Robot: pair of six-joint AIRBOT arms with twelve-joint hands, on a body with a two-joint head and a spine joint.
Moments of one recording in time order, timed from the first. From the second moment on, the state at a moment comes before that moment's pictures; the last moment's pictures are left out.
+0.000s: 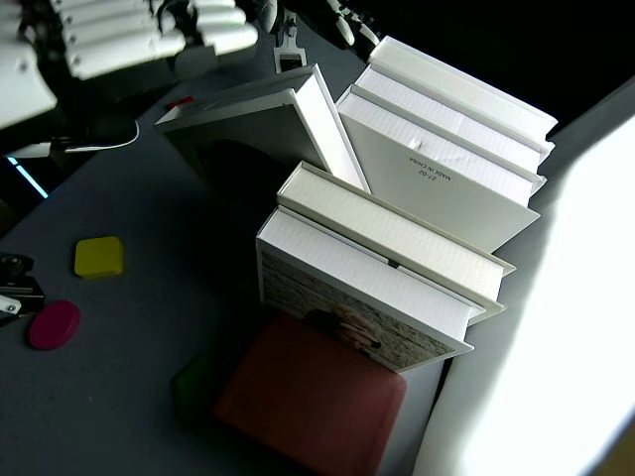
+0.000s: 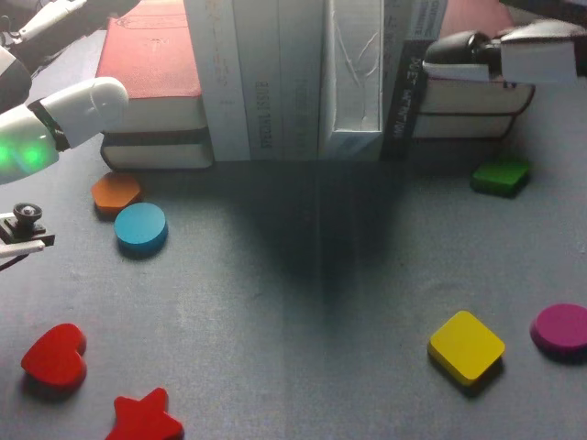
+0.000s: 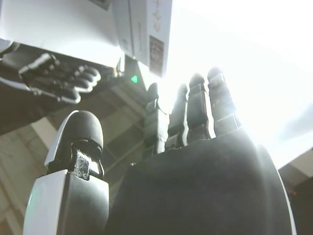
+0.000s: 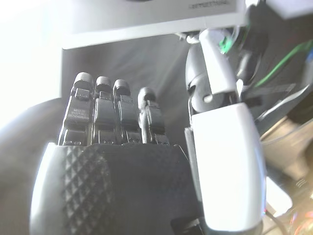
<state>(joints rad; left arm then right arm) 1.04 -1.11 1.41 -0.11 -1.36 0.06 -0.29 -0.86 1.07 -0.81 0.59 -0.52</state>
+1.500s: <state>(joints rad) 1.08 -1.13 1.41 -0.15 -1.35 0.05 -0.11 -1.09 1.03 -2.18 0.52 0.26</state>
